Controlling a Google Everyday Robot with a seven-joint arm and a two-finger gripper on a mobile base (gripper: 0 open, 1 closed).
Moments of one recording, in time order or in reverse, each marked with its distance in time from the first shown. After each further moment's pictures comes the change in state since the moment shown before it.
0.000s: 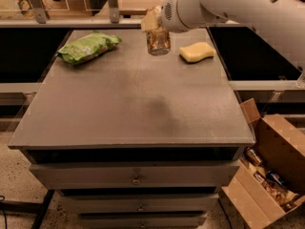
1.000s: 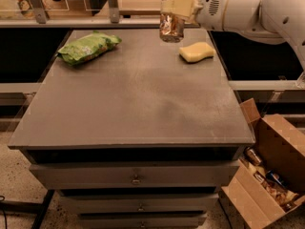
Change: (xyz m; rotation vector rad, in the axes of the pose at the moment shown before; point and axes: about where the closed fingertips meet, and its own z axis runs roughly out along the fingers) arm -0.032 -0.032 -0.052 -0.487 -0.258 0.142
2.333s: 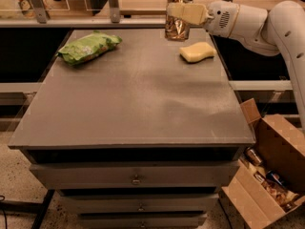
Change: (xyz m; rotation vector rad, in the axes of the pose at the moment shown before) arm -0.004 0.000 -0.016 -0.266 -0.117 -0.210
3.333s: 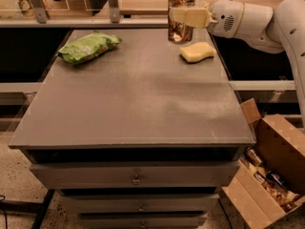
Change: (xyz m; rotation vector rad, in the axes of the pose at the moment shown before) arm 0.001 0.017 -0.011 -0.070 0.032 -0.204
